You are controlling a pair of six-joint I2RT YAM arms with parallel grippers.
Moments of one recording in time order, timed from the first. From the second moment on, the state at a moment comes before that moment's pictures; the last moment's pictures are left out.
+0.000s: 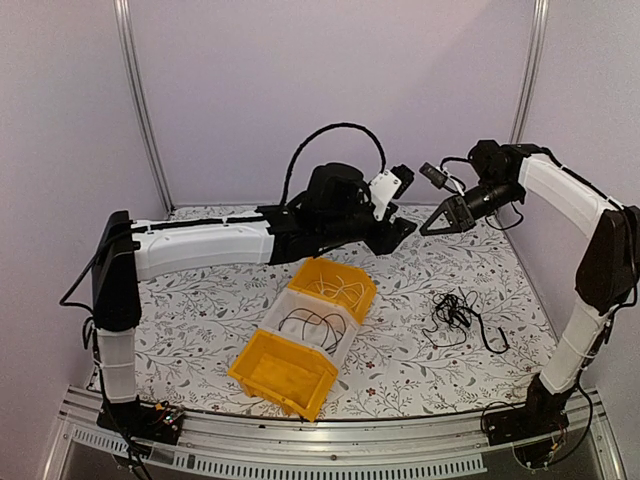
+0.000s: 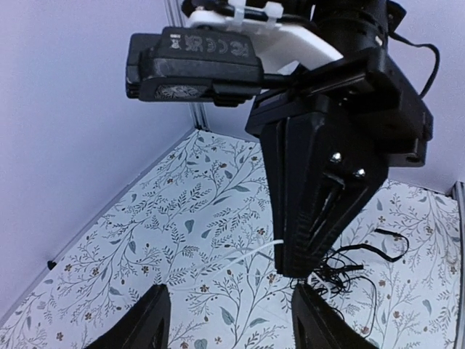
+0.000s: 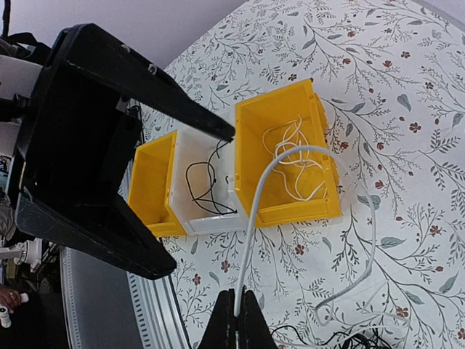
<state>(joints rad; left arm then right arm) -1.03 2.01 1.71 0.03 -0.04 0.08 0.25 1.76 1.69 -1.21 -0.94 -0.54</state>
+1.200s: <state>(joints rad) -1.07 2.05 1.75 0.12 -0.21 0.29 0.31 1.76 1.69 -1.16 -1.04 -0.53</state>
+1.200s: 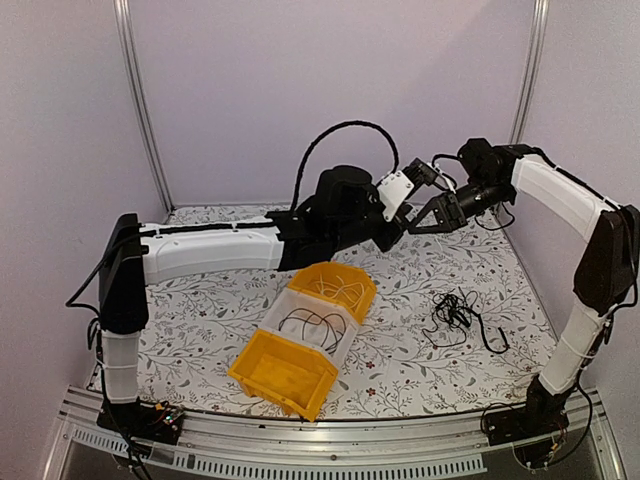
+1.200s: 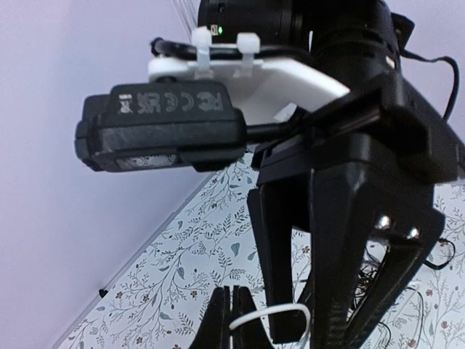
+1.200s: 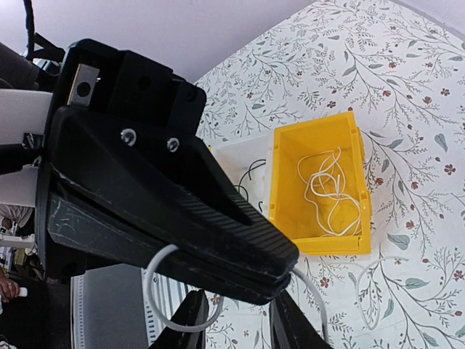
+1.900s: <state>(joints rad) -1.03 2.01 1.87 -0.12 -0.30 0.10 0.33 1.61 1.46 -0.71 -0.98 -0.43</state>
